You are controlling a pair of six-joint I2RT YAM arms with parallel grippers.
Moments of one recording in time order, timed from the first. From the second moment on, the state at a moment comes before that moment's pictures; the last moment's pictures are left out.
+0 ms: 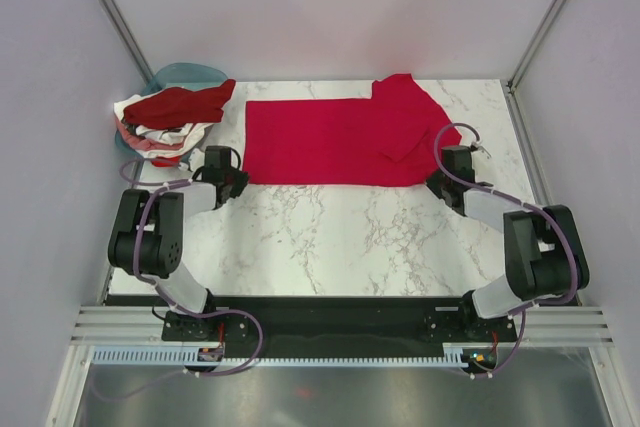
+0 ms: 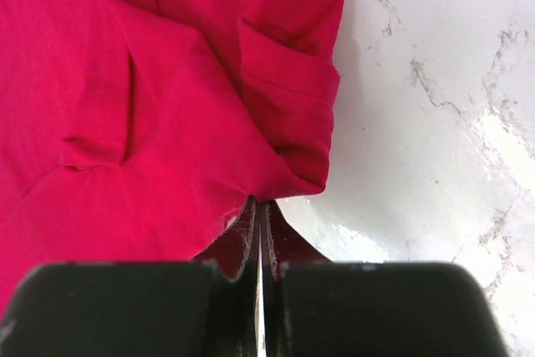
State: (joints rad) left arm -0.11 1.65 0.74 0.11 -0.14 -1.11; right arm 0.13 1.53 0.70 0.05 0.23 0.91
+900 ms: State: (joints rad) left arm -0.08 1.57 0.71 0.05 -0.10 -1.12; right arm 0.09 1.55 0.69 0.04 0.28 0.89
